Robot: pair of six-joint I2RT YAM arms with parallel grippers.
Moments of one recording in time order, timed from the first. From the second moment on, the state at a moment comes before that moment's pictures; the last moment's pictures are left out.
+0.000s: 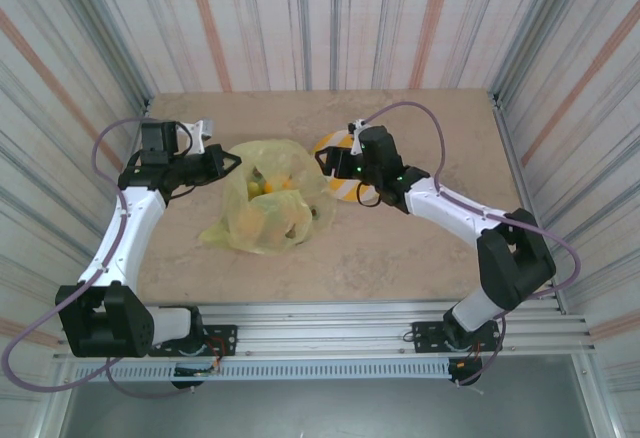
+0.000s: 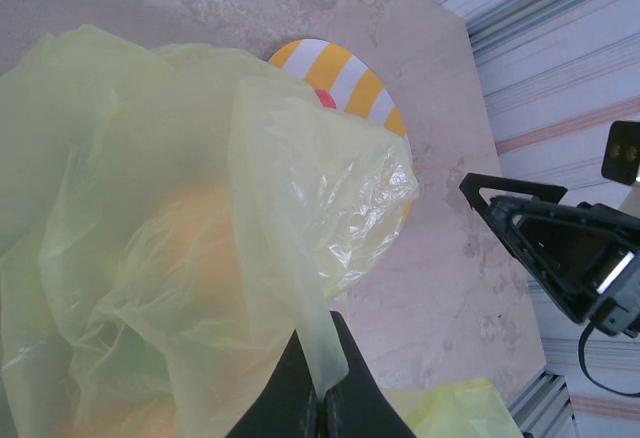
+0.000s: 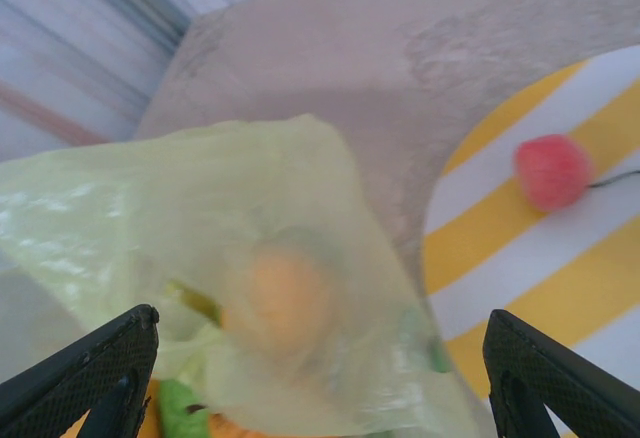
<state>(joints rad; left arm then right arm) -0.02 1.26 1.10 -0.57 0.67 -0.36 0.58 1.57 1.07 0.00 -0.10 0.58</state>
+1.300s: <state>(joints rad) -0.02 1.26 1.10 -0.57 0.67 -0.36 0.48 2.24 1.79 -0.50 -0.01 0.32</state>
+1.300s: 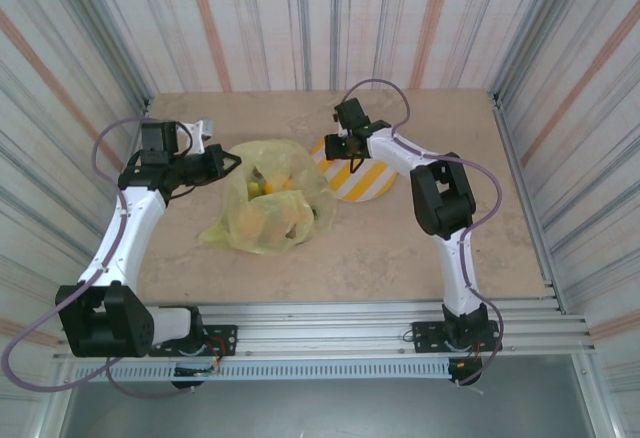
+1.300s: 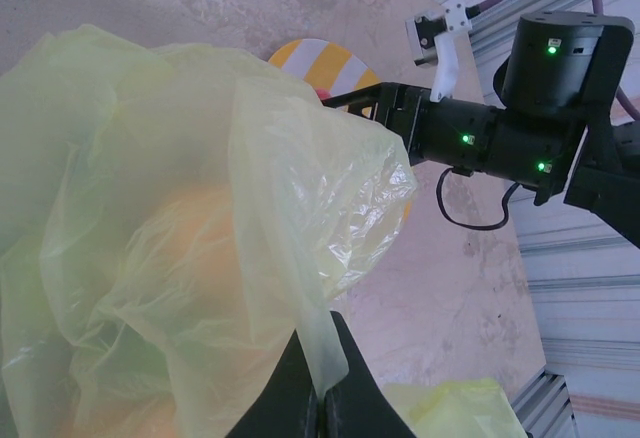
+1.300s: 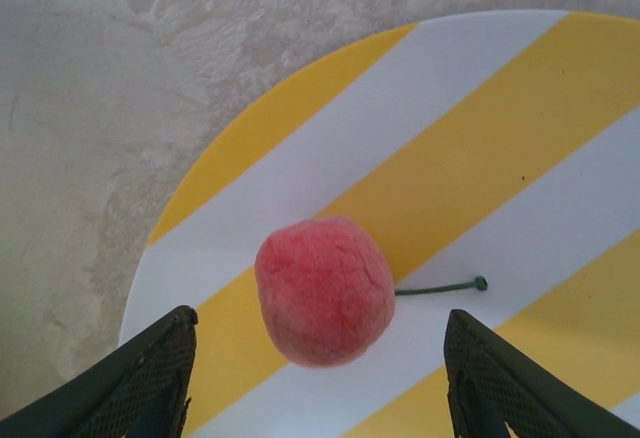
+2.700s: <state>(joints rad) -0.02 1.26 1.10 -0.57 0.68 -0.36 0.48 2.40 2.00 -0.62 0.00 0.28</state>
